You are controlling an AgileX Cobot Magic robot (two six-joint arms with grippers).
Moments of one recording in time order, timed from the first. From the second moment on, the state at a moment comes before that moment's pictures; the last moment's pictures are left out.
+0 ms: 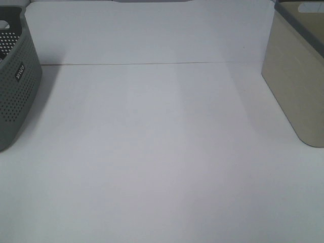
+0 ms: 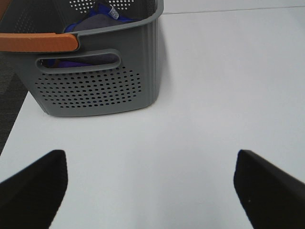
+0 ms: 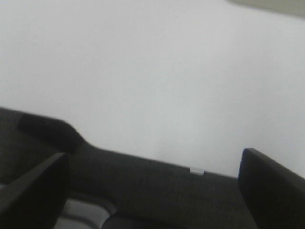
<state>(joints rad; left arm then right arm) 0.02 -0.01 -0.50 0.00 1.05 0.03 0.11 0.31 -0.49 0.06 1.17 -0.13</state>
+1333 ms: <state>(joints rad) 0.02 -0.01 -0.50 0.00 1.05 0.03 0.03 0.00 -0.46 0.06 1.11 -0.15</state>
